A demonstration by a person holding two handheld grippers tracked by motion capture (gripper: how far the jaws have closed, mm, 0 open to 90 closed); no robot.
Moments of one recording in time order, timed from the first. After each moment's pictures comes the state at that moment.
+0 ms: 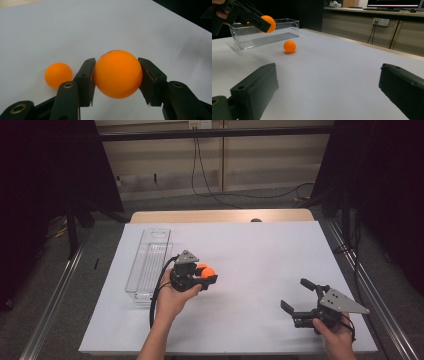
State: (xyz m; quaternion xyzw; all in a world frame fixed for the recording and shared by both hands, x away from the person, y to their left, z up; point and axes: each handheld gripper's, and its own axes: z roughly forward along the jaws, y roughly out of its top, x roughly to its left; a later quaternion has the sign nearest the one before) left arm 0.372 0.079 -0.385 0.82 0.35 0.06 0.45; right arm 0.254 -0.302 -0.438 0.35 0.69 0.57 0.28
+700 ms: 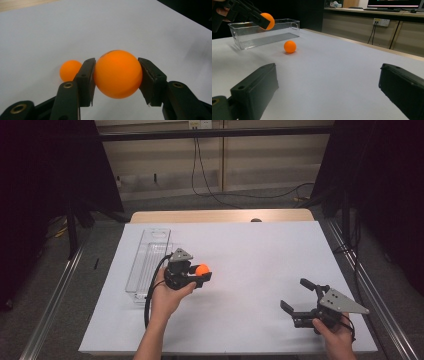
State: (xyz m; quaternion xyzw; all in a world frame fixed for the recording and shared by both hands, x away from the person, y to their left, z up) left arm 0.375 0.092 -0.379 0.82 0.36 0.08 0.44; right arm 0.254 -0.302 -0.438 0.35 0.69 0.57 0.29
